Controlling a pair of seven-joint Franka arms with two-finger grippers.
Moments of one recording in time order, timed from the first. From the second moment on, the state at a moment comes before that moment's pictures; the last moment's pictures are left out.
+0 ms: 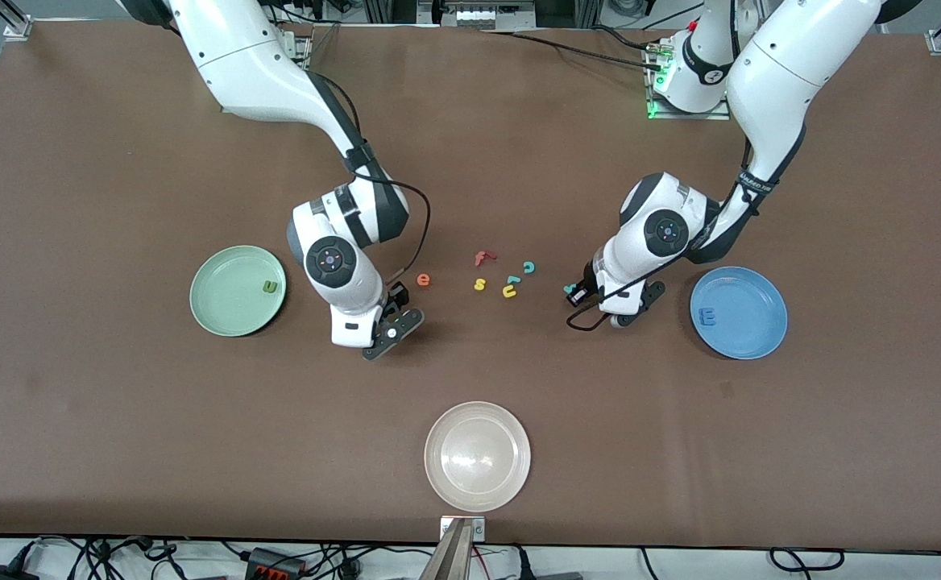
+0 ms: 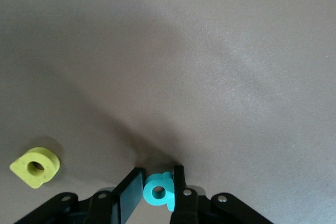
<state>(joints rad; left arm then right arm) 0.02 0.62 -0.48 -2.03 0.12 2.62 -1.21 0.63 0.76 -0.11 -1.55 0.13 2.33 -0.27</state>
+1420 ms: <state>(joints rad) 0.31 0.56 -0.44 -1.82 0.29 2.09 -0.56 0.67 0.82 -0.12 -1.55 0.13 2.44 -0.27</state>
